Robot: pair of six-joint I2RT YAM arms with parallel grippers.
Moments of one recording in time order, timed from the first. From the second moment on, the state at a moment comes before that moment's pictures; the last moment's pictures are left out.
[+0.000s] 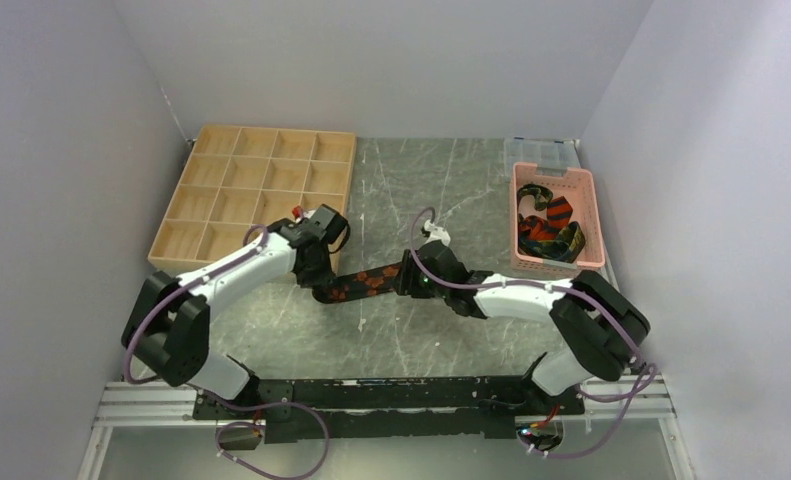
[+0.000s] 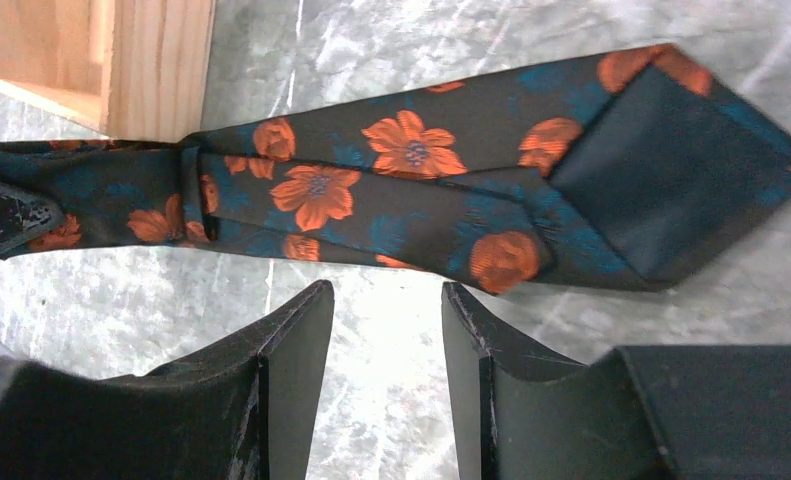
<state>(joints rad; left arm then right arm) -0.59 1.46 1.00 -0.78 -0.25 -0.77 0.81 1.52 0.66 0.17 0.08 0.76</state>
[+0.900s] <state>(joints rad) -0.89 2.01 1.55 -1.23 -0.53 -0.90 0.81 1.09 0.36 0.09 0.27 0.82</state>
